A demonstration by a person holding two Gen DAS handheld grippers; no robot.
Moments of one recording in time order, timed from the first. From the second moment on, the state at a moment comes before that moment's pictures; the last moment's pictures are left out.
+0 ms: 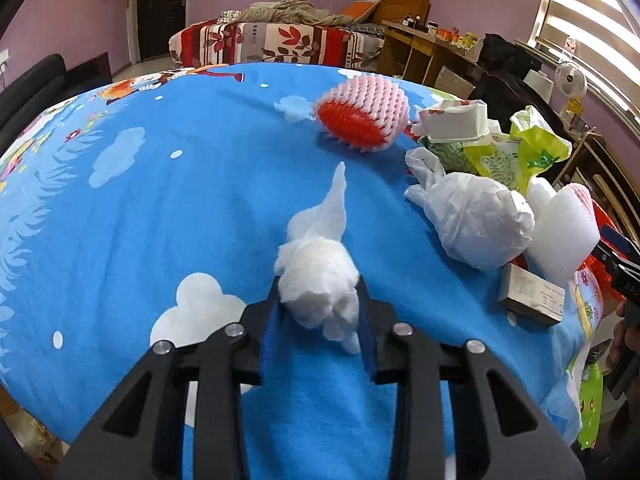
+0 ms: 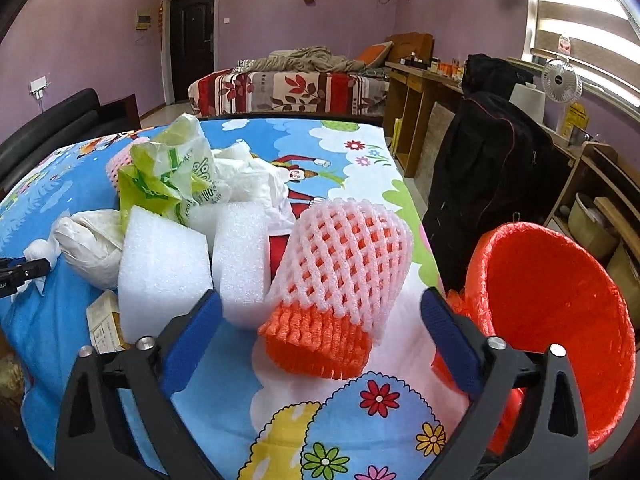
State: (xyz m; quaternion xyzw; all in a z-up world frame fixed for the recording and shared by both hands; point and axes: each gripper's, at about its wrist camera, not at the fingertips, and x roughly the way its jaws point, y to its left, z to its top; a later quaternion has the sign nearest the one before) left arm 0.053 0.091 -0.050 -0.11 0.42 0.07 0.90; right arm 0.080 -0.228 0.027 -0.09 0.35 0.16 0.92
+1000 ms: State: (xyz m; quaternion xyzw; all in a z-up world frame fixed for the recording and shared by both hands) left arm 0.053 0.043 0.034 -0.07 0.34 0.03 0.94; right arm 0.055 -0.266 0.063 -0.03 0.32 0.17 0.93
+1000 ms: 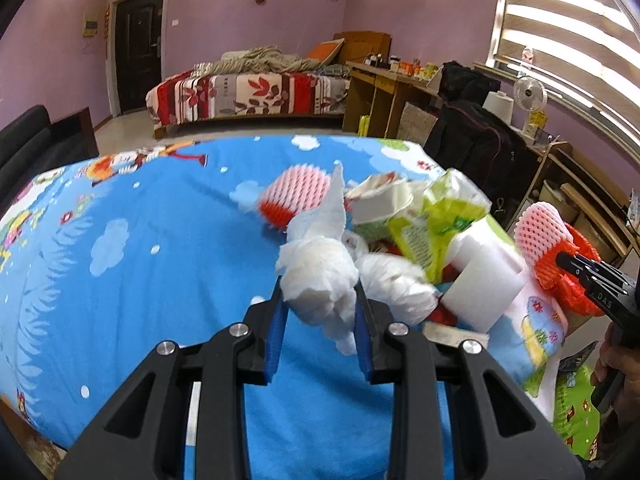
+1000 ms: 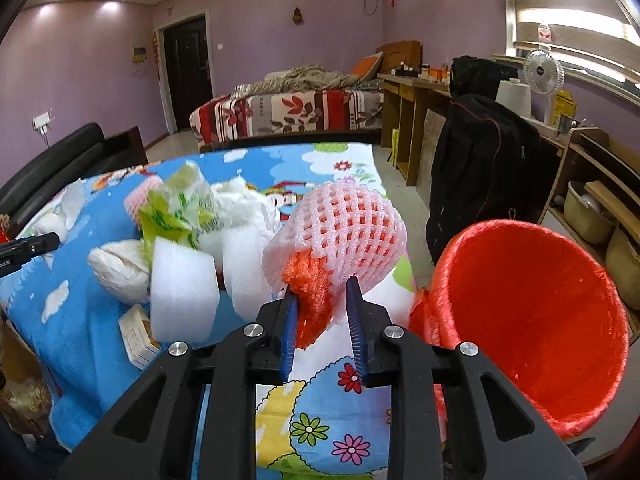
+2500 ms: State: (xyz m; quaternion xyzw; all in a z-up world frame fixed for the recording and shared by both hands) left arm 0.181 -0.290 0.073 0.03 0.33 -0.28 0.90; right arm 0.057 -0.472 0.085 0.03 0.33 0.01 0.94
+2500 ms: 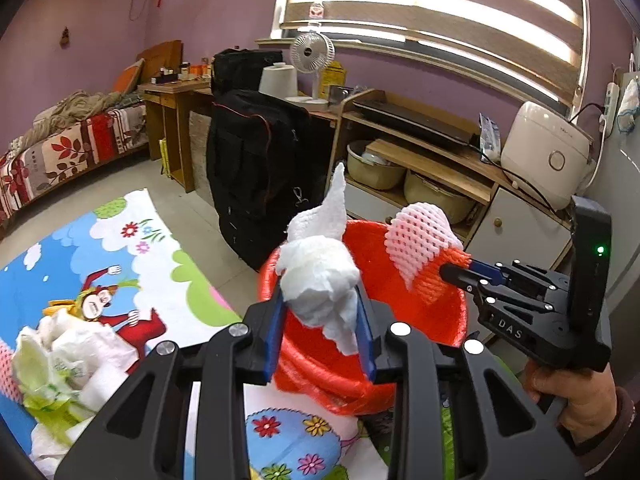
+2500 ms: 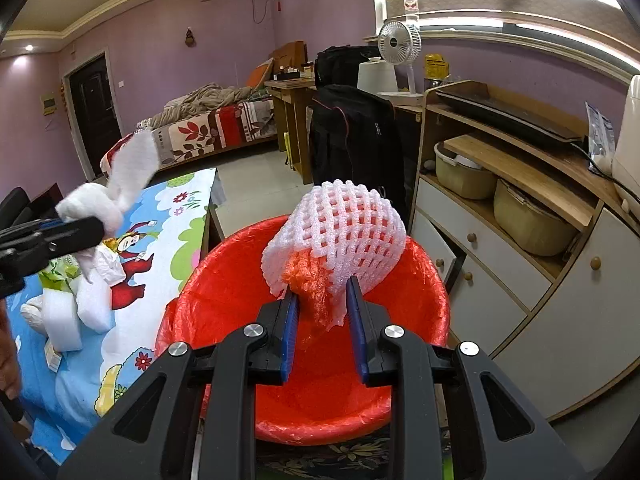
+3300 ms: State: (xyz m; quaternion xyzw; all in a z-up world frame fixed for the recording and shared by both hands) left arm 0.160 -0.236 0.064 -0.02 0.32 -0.25 0.91; right arm 0.045 -0.467 0.076 0.06 0.32 0.02 0.95
